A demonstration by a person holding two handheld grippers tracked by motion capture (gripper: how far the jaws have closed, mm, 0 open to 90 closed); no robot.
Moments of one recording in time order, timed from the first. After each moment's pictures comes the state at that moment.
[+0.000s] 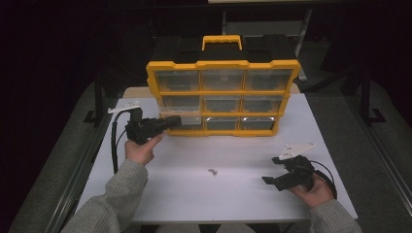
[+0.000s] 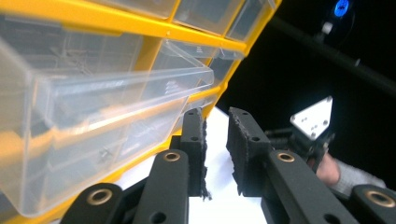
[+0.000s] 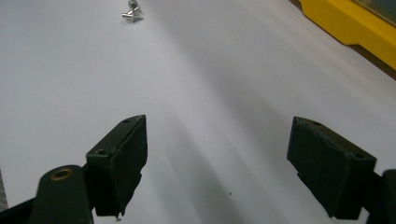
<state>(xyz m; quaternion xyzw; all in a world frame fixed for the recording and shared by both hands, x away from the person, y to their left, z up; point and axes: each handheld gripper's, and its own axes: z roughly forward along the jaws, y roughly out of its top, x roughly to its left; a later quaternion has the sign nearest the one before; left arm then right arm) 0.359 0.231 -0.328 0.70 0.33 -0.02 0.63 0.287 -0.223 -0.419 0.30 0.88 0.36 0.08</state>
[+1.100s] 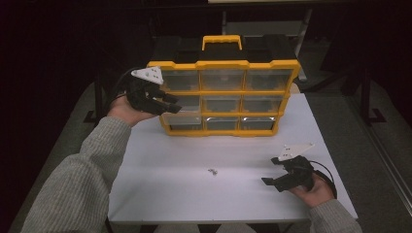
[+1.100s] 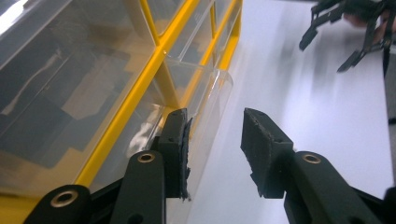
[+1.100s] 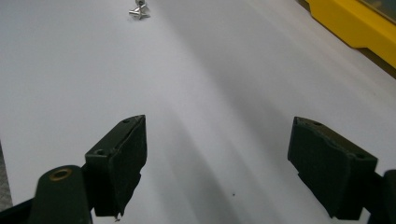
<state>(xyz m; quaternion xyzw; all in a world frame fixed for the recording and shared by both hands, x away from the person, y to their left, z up) 0.401 0.198 -0.236 0.91 0.13 0.10 0.38 0.286 -0.222 -0.418 0.29 0.88 0.36 0.08</state>
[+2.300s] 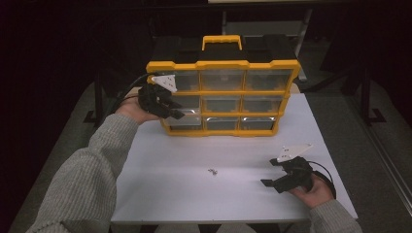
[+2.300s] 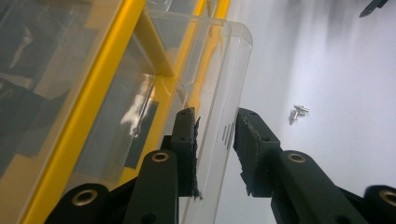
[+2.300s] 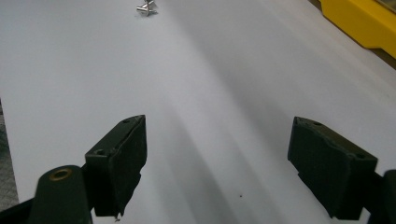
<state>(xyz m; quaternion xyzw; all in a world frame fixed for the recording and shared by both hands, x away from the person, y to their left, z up) 0.418 0.182 -0.259 0.95 0.10 0.08 0.30 0.285 -0.219 -0.420 0.28 0.89 0.36 0.07</state>
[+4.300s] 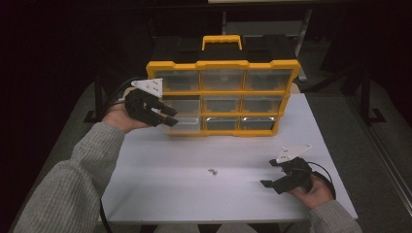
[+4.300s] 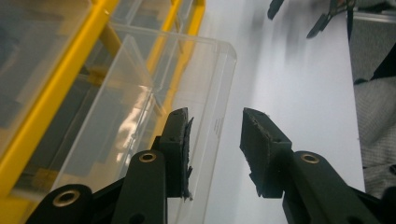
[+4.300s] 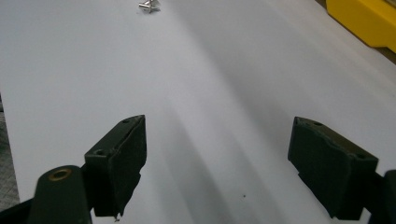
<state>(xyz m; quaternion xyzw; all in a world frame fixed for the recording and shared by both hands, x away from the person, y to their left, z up) 0.387 0.208 -0.247 0.93 0.09 0.06 0.36 0.284 -0.217 -0.421 0.28 0.89 0.35 0.07</state>
